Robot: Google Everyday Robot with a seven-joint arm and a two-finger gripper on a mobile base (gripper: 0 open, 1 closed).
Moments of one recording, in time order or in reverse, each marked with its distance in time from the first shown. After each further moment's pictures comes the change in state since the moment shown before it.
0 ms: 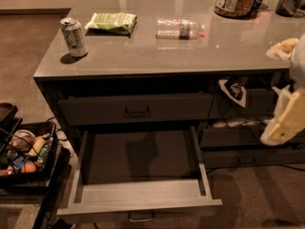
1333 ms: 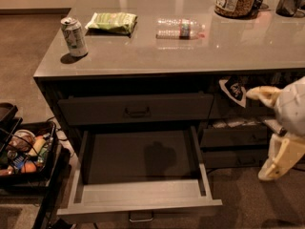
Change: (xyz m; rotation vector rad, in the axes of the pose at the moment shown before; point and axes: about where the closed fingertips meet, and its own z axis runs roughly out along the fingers) arm 0.035 0.043 0.071 -0.121 -0.130 -0.120
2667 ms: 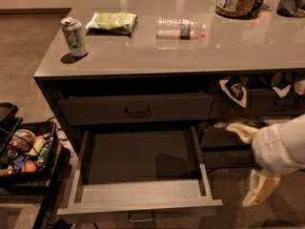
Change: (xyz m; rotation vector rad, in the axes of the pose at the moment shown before) arm 0.040 0.038 0.096 -0.064 -0.056 -0.119
